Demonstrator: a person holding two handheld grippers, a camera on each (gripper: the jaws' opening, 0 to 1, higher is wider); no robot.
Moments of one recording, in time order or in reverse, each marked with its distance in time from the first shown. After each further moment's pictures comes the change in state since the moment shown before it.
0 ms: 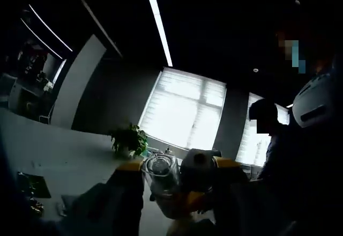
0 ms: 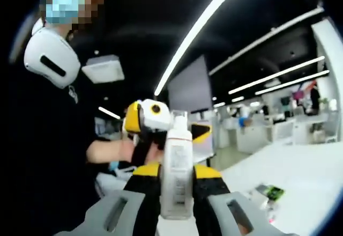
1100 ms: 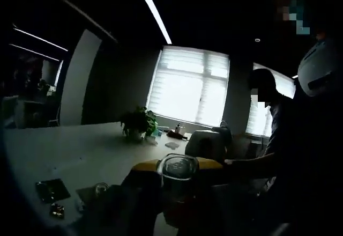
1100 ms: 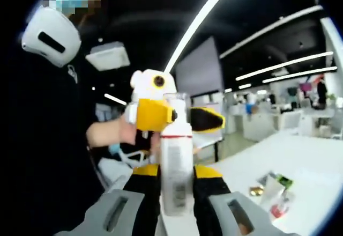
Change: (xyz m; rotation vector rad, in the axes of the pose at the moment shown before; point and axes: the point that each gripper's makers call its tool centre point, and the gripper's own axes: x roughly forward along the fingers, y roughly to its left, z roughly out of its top) left arm -0.005 0.003 -0.036 0.170 0.237 0.072; right arm 0.022 0.016 -0.045 -0.024 0.183 0.044
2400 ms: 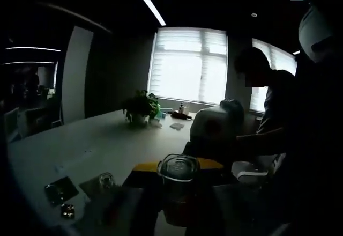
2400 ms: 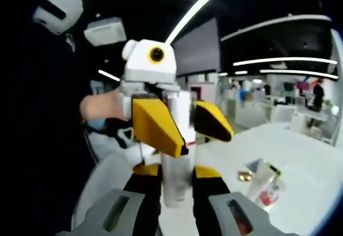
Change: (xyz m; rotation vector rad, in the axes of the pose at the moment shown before) left arm 0.013 -0.007 -0.033 0.079 0.130 0.013; right arm -0.010 -0.010 -0.035 -0.073 0.148 -0.066
